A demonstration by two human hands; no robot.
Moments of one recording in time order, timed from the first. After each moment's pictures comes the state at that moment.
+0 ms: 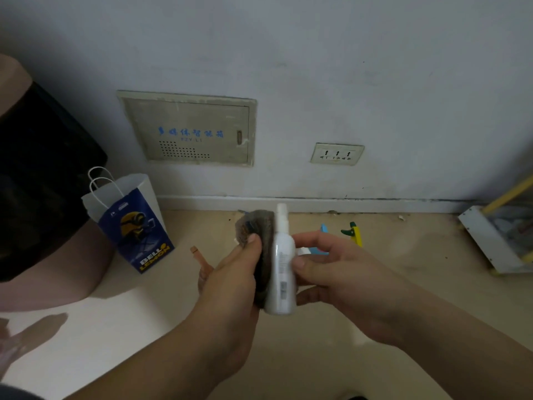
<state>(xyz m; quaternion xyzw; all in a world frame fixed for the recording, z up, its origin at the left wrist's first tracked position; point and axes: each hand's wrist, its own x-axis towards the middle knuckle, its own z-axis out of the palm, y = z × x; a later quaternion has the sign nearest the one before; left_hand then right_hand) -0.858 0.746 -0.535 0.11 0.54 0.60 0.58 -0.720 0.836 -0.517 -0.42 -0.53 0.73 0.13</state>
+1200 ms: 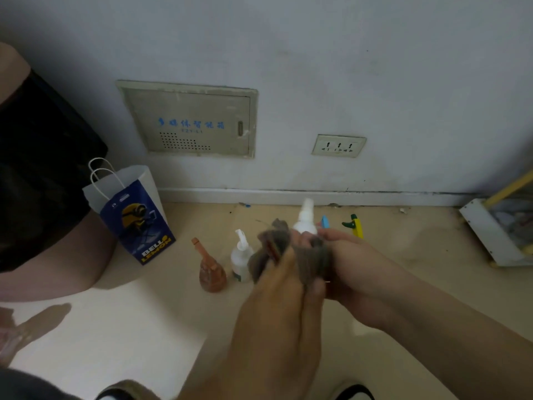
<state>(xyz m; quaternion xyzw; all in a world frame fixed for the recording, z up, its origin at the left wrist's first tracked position) -0.819 0.716 -0.542 0.57 0.66 0.43 0.24 -0.727 0.837 -0.525 -0.52 -0.42 0.73 0.16</state>
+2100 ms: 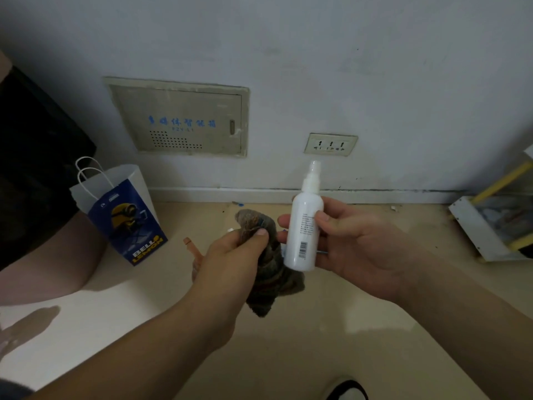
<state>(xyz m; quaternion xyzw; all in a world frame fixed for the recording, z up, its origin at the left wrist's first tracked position) -0.868 0.753 -0.547 0.17 0.66 0.52 0.52 -0.710 0.867 -0.506 -0.34 -0.43 0.82 0.17</state>
